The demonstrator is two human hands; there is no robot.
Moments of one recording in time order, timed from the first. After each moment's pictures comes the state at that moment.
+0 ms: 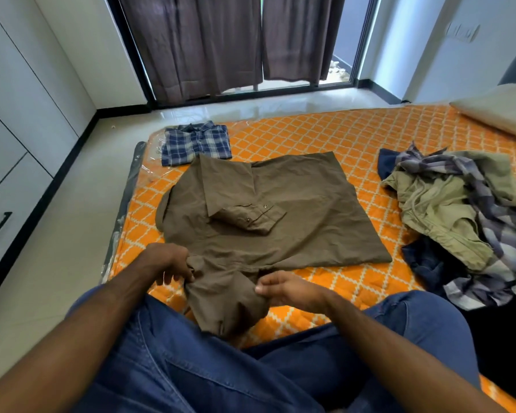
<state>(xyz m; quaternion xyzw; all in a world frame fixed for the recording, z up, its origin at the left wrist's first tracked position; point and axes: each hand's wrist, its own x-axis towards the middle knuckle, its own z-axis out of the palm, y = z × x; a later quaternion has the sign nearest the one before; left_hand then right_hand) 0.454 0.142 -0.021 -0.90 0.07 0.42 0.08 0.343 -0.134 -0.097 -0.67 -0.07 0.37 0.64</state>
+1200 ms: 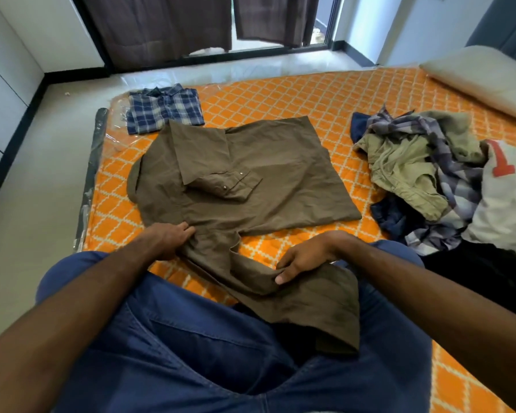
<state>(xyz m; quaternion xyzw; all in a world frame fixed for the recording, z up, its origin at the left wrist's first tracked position) 0.439 0.134 -0.088 -0.87 0.34 0.21 0.28 0.313 -0.185 -0.028 -0.80 -0.04 0.53 0.27</state>
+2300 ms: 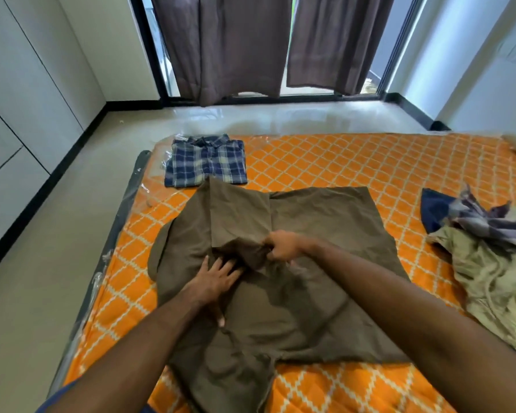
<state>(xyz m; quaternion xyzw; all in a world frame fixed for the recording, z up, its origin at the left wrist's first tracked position) 0.593 0.099 -0.136 -0.91 0.31 0.25 0.15 0.642 -0.127 -0.071 -0.92 -0.18 0.31 0.15</state>
